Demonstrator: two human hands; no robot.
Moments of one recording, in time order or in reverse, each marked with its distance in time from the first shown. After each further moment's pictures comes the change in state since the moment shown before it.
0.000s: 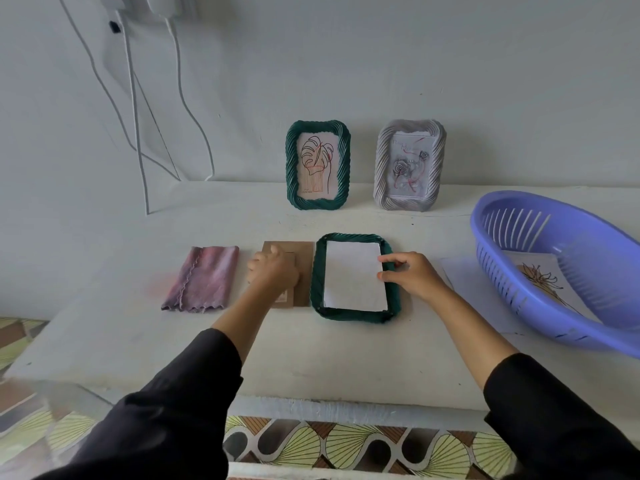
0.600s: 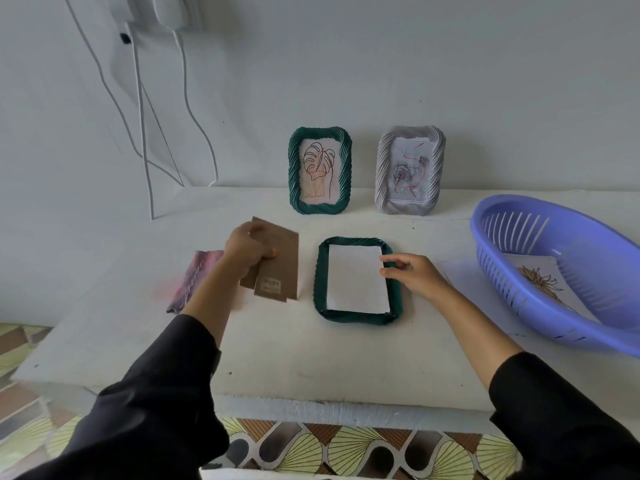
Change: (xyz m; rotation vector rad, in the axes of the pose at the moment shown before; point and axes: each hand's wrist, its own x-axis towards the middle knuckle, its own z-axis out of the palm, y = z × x) left_hand 0.019 -0.036 -0.047 -0.832 0.099 0.070; right_hand -0.005 -0.007 -0.004 0.118 -0.028 0.012
